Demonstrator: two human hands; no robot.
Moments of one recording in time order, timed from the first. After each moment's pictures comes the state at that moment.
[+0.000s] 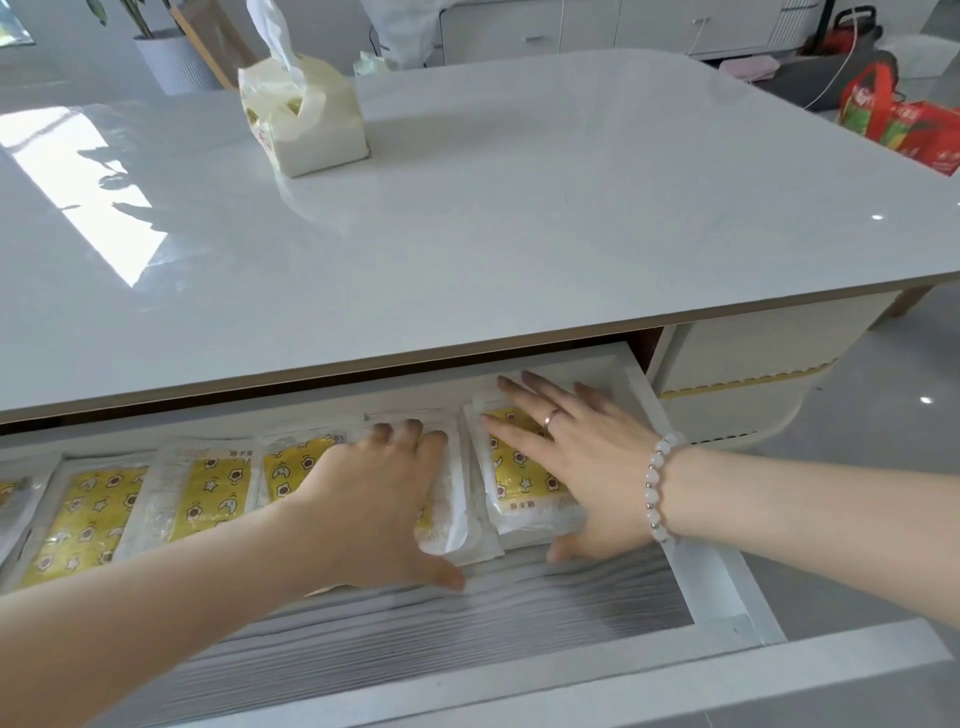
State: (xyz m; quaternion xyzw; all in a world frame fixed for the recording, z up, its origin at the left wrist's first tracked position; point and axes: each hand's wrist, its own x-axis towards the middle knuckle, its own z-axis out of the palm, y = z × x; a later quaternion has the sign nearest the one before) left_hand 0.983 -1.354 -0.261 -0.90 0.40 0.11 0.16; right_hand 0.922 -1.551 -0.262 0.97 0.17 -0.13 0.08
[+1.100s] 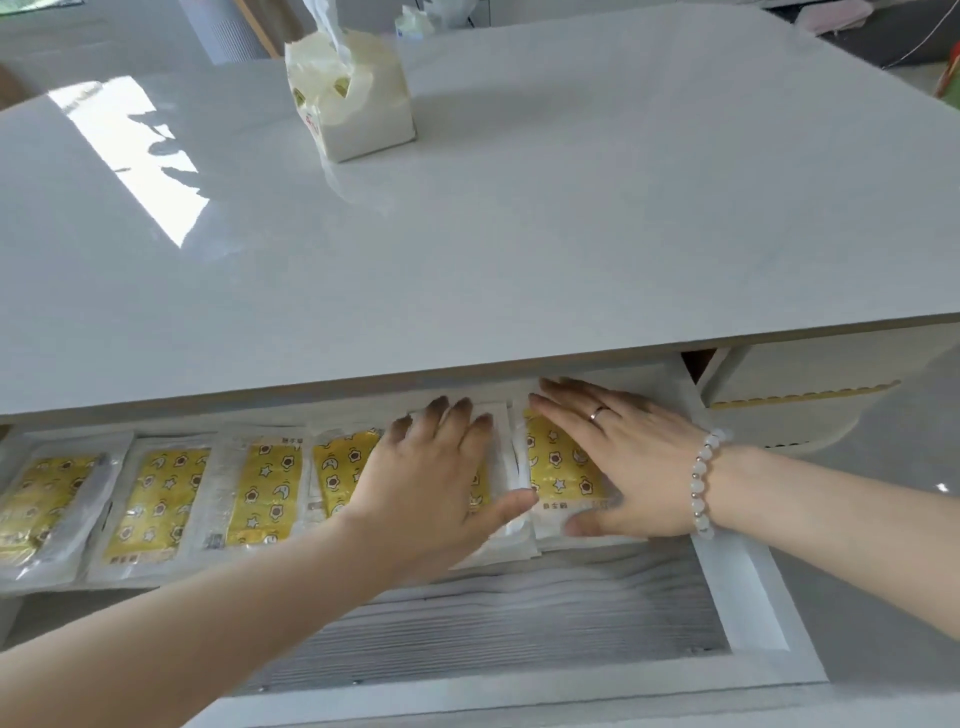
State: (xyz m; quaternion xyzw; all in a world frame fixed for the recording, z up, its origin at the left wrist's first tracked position) left_hand 0.986 -1.356 -0.277 -0.92 0.36 0.09 0.13; right_hand 0.939 -1.562 -0.279 0.98 0.15 -0.16 0.00
